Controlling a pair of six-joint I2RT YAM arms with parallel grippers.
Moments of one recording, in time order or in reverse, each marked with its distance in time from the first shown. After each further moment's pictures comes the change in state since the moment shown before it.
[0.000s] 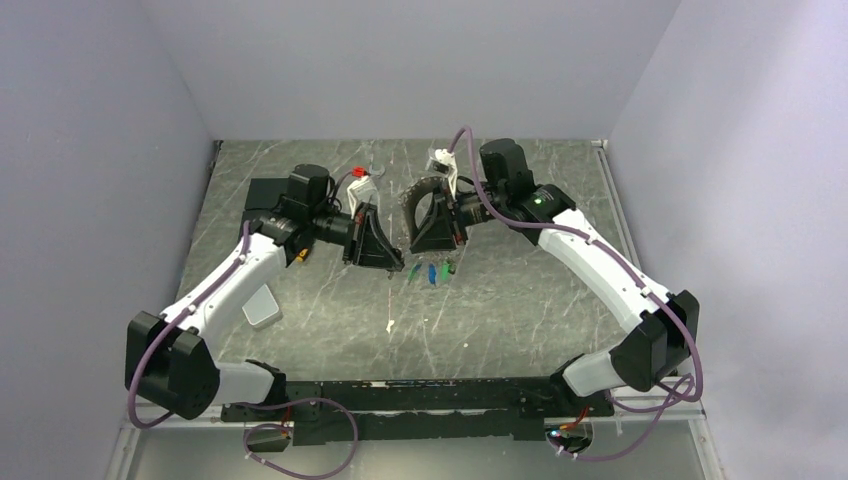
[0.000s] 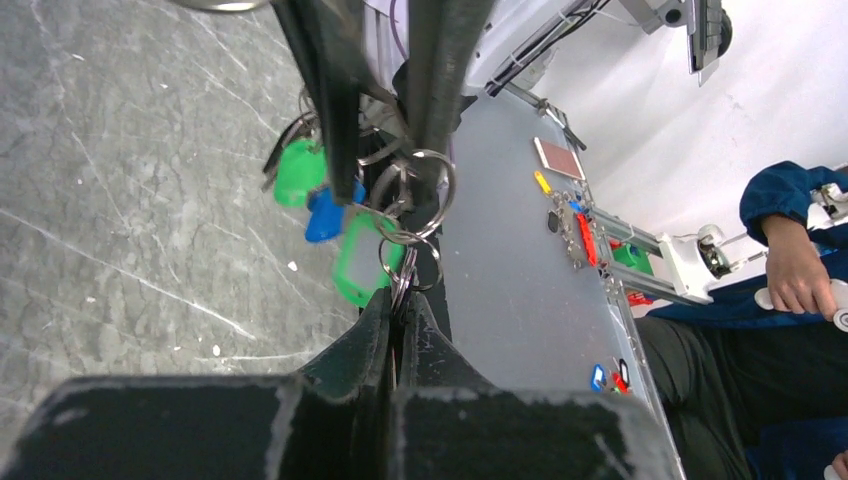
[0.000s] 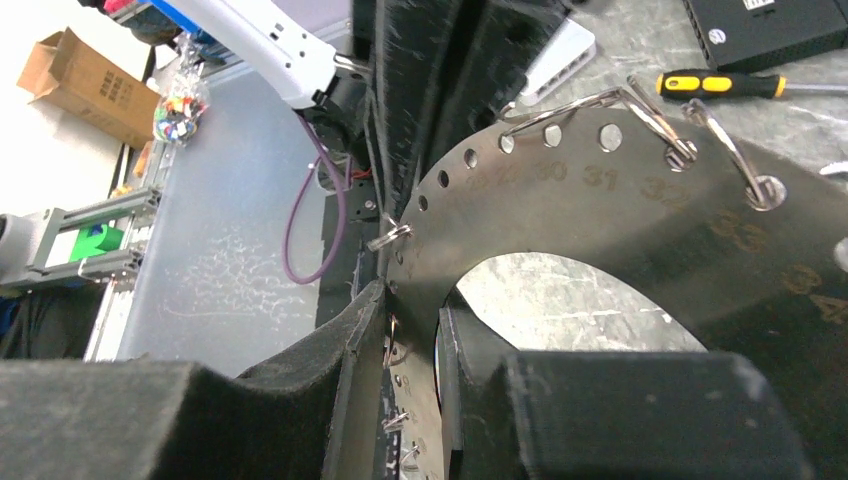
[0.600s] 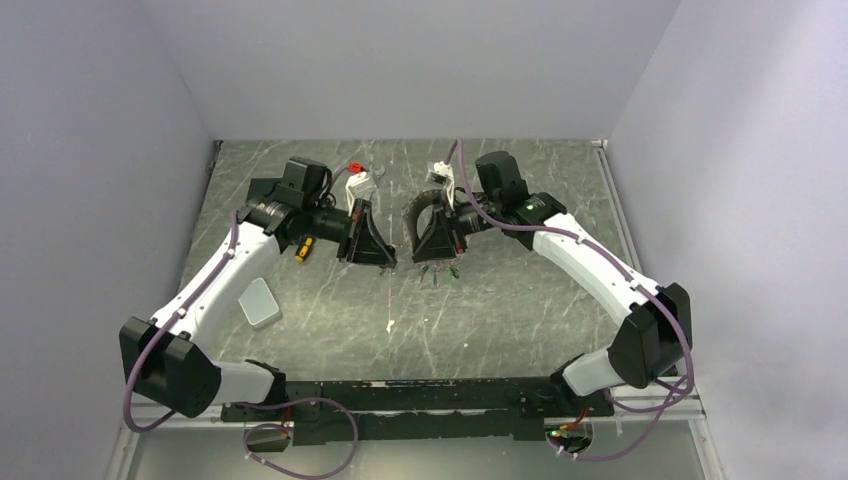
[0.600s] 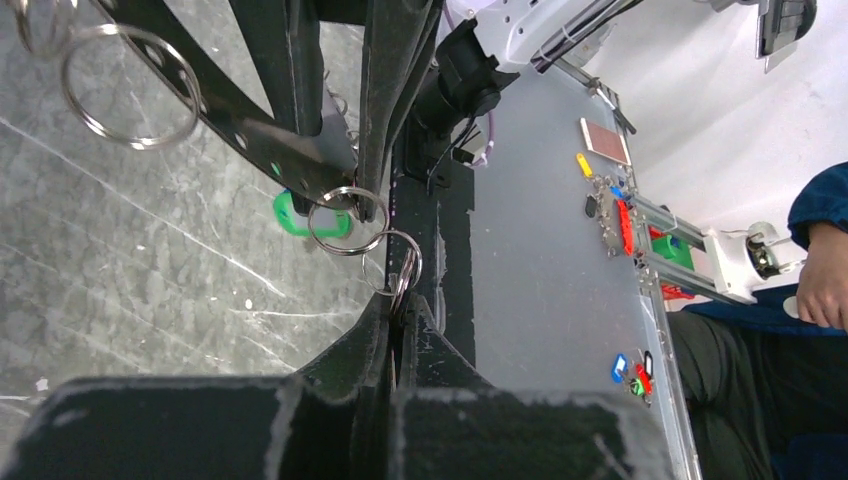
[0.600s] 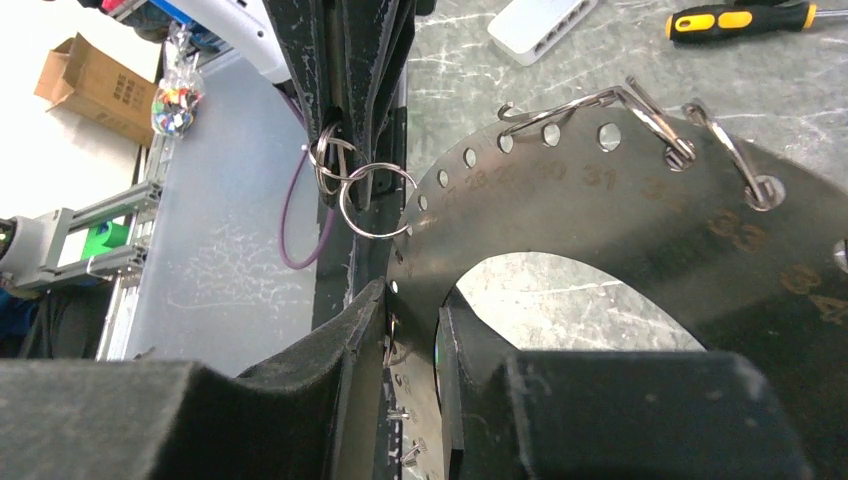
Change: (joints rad) left arm 0.013 -0.002 0.166 -0.401 -0.109 0.244; right arm -0.023 0.018 -0.103 0.043 -0.001 -0.001
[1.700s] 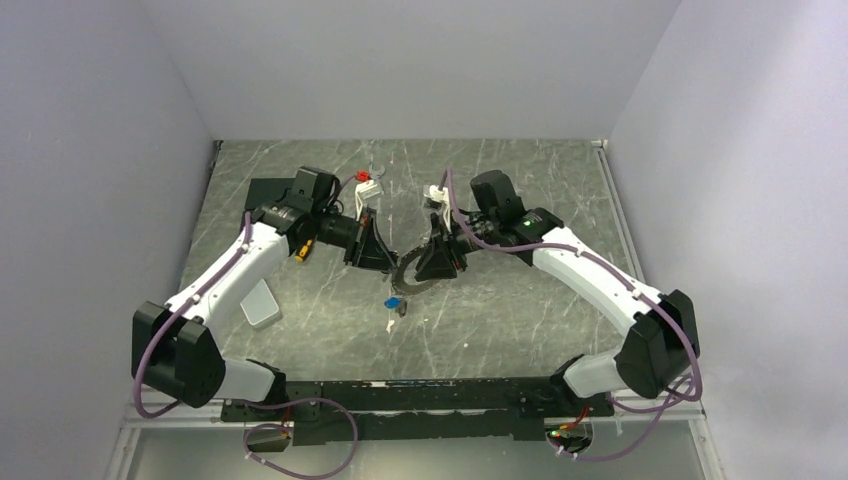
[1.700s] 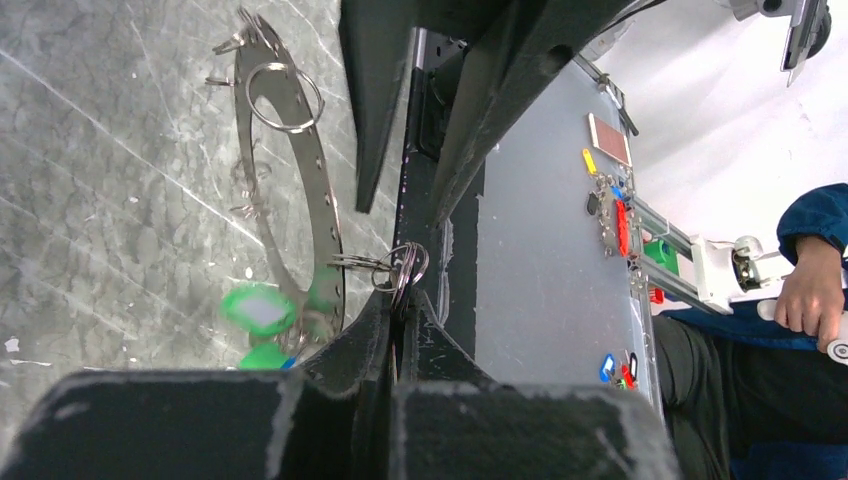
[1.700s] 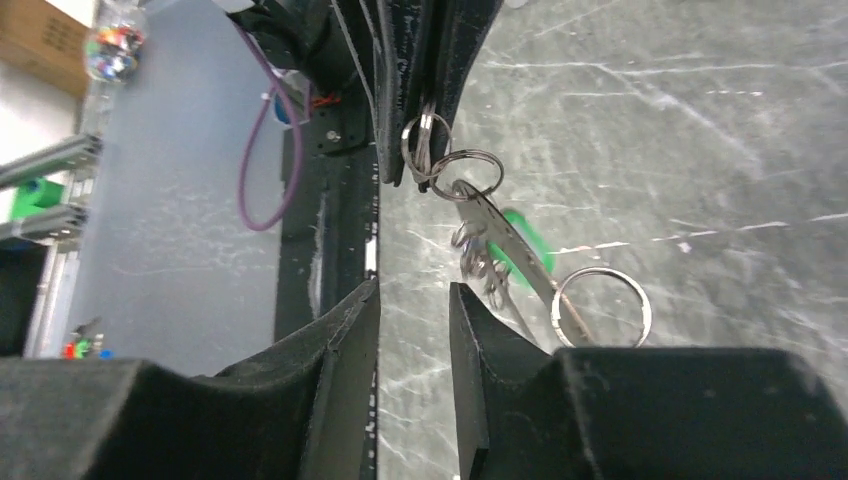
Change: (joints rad) left arm -0.005 0.044 -0.072 0.052 -0.043 -0.037; right arm 0.055 -0.041 -0.126 0.002 0.069 -0.094
